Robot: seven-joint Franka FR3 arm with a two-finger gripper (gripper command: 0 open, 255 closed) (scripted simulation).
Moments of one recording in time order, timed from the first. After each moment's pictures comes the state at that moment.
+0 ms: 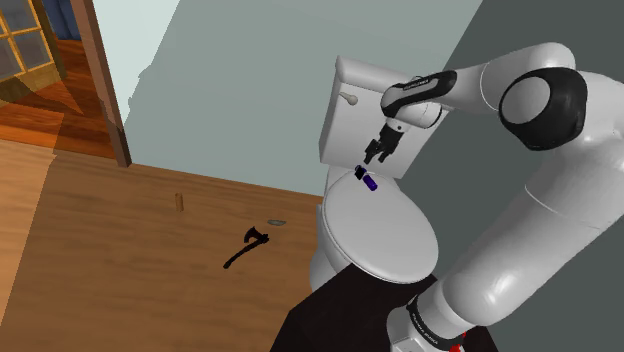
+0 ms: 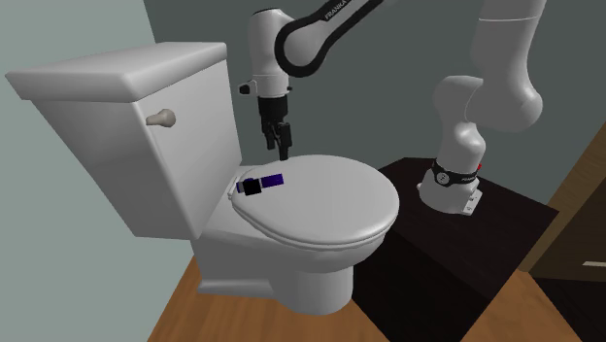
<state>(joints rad) -0.16 0.12 -0.44 -2.14 0.20 2.21 -0.59</state>
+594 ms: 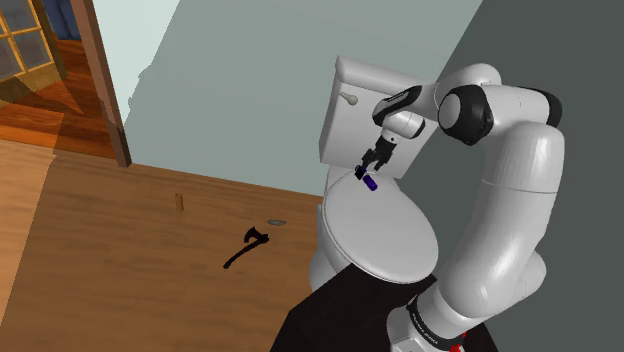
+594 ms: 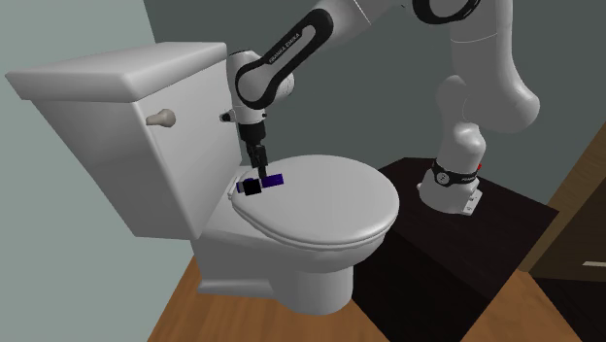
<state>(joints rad) -0.30 0.49 -0.41 -1.87 0.42 2.19 -0.76</state>
